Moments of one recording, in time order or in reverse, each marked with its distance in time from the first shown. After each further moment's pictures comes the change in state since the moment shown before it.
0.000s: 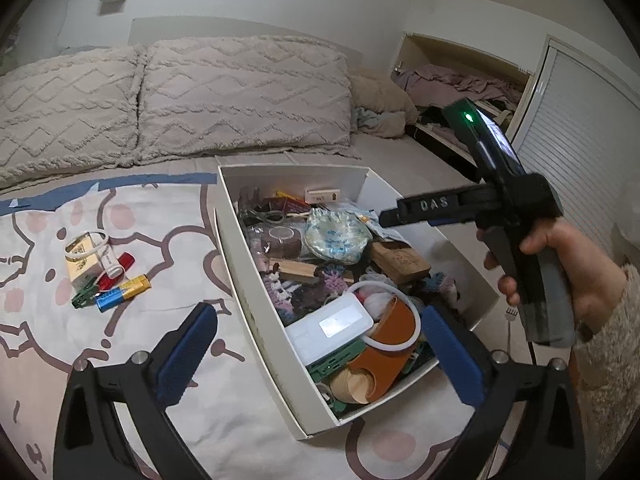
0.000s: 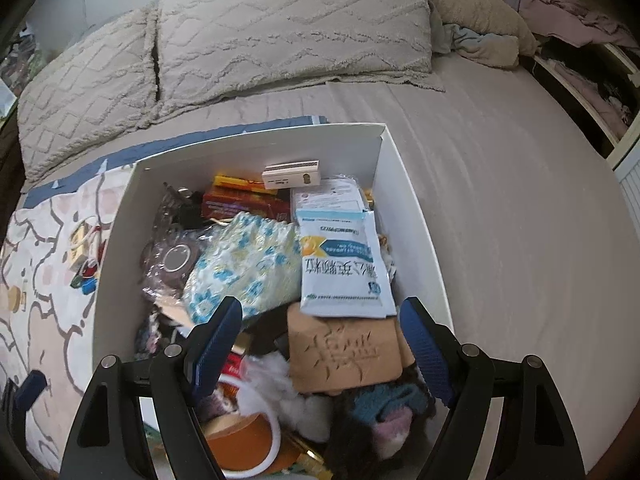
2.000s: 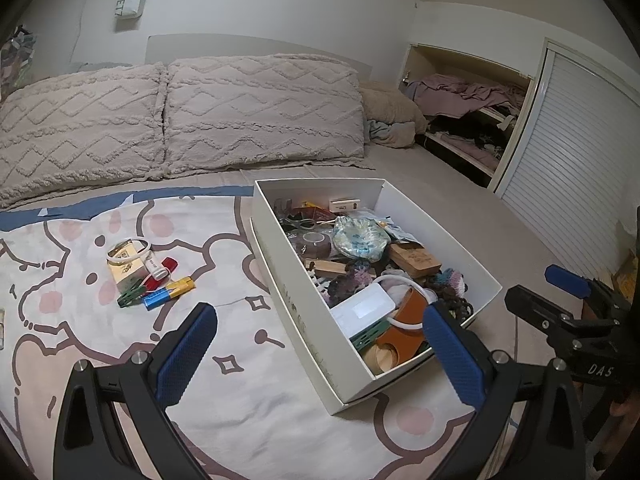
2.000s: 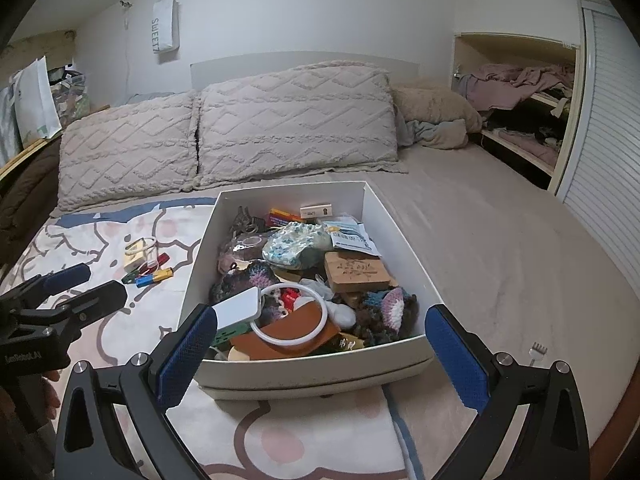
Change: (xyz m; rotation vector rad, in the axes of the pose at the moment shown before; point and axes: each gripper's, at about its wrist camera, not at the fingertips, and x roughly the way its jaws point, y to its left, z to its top) left arm -0.049 0.017 -0.009 0.019 -0.038 0.053; right arm -0.125 0.047 -0.155 0.032 -0.435 -0.070
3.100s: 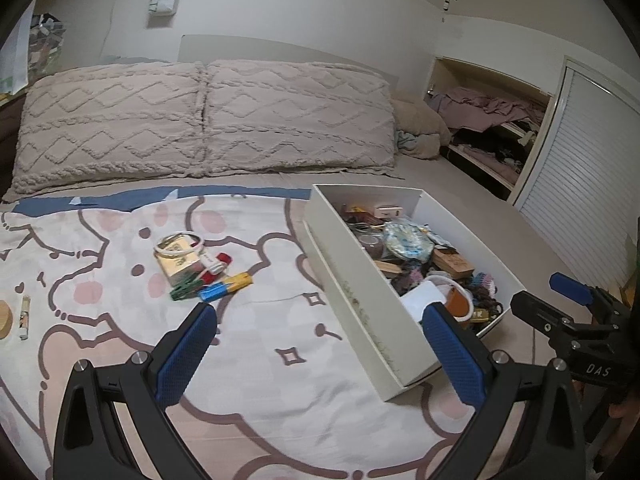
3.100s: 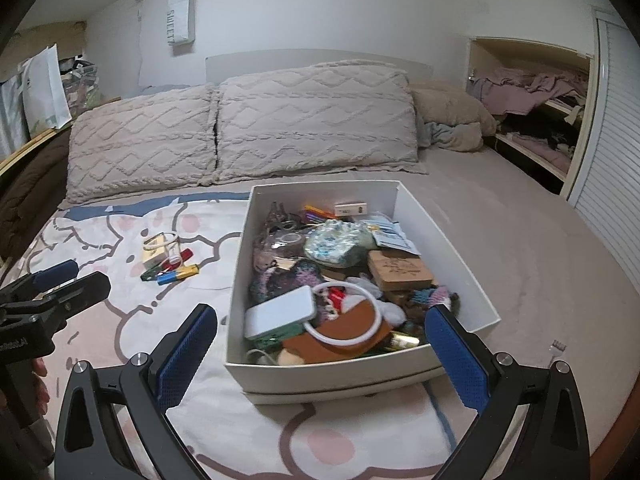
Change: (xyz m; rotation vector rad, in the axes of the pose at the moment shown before) left arm -0.031 0.066 -0.007 -0.046 -0.023 0.056; right arm 0.003 0.056 -0.002 -0.015 0.007 0.012
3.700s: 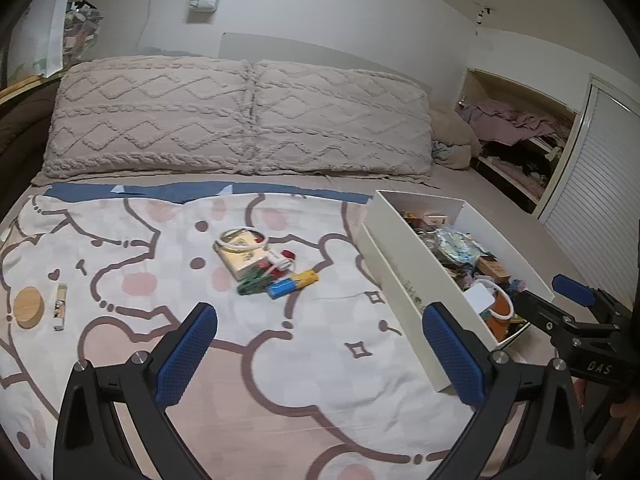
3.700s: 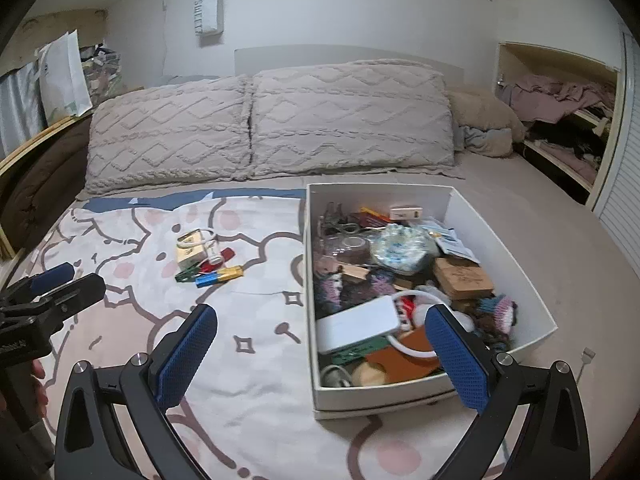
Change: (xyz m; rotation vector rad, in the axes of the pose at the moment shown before) left arm -0.023 0.069 -0.005 -0.051 -0.015 0.077; right arm 0.017 0.066 0.008 -0.035 0.010 0.055
